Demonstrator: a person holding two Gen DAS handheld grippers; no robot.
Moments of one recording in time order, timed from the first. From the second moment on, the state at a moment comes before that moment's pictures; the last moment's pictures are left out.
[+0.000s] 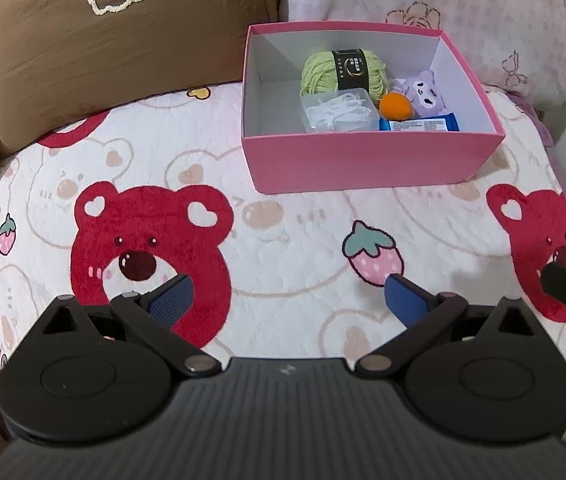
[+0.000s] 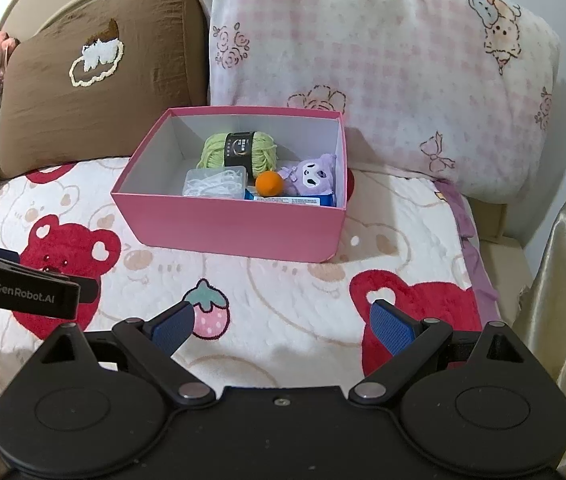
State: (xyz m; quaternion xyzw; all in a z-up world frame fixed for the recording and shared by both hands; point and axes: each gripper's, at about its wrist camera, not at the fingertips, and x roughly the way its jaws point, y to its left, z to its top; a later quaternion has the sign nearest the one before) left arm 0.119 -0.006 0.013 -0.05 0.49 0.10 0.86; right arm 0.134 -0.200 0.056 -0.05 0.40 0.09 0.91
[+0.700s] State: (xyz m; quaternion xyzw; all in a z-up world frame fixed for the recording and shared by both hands) left arm 0.117 -0.006 0.014 -0.05 0.49 0.10 0.86; right arm 0.132 -0.200 0.051 -0.05 0.40 0.09 0.91
